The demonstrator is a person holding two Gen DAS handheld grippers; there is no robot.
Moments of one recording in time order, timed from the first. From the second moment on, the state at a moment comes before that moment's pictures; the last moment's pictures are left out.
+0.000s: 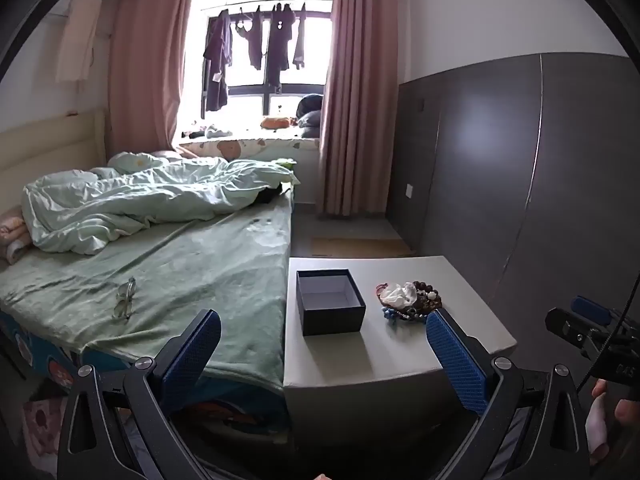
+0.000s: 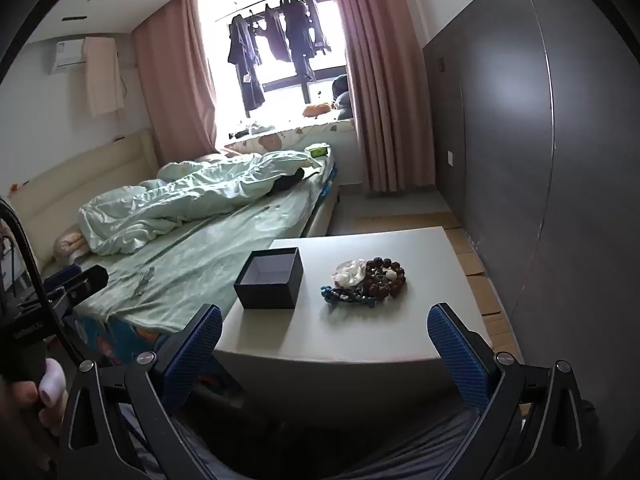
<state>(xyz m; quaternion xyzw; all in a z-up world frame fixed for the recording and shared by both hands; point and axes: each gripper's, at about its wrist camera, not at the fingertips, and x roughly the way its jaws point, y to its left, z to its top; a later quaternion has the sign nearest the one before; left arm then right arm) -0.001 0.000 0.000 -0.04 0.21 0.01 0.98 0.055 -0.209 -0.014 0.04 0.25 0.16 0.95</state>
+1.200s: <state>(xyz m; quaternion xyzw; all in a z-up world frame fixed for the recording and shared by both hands) -0.001 -0.012 -0.001 -0.04 0.22 -0.02 0.98 0.053 -0.207 -0.014 0.04 0.24 0.16 0.96</state>
